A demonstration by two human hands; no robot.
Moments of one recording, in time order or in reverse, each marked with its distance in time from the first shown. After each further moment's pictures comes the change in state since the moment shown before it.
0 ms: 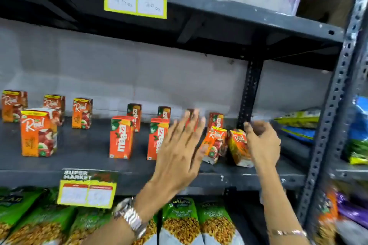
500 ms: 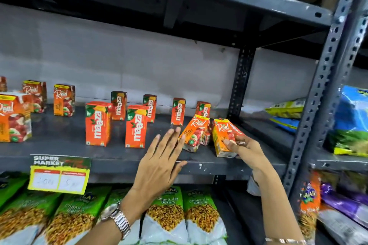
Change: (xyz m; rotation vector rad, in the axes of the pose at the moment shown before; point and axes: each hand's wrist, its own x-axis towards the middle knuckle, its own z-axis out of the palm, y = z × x) left_hand -0.051 -0.001 0.053 0.419 -0.219 0.088; right_hand 0.015 0.075 -0.018 0.201 -0.555 0.298
